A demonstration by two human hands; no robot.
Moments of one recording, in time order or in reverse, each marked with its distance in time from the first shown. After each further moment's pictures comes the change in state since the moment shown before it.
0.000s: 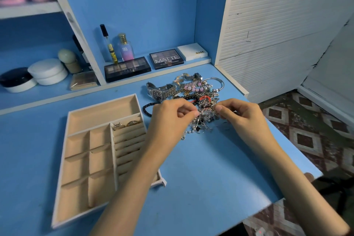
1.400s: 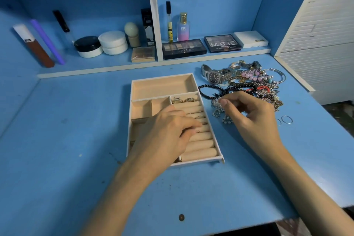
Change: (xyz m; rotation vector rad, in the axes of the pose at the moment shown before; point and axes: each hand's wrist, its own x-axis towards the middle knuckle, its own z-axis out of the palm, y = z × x) left_hand -0.083 -0.050 -0.093 0.410 -0.008 0.136; right_hand -0.024 -0.031 0.098 -0.089 -0.071 -0.317
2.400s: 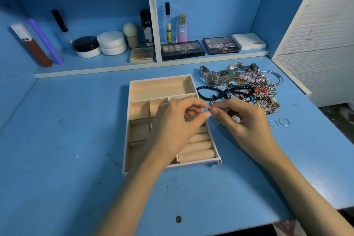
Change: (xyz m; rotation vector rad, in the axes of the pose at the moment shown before) left_hand 0.023 0.013 0.011 -0.324 0.157 -0.173; right_hand -0.001 0.004 0.001 0.022 -0.135 -0.132
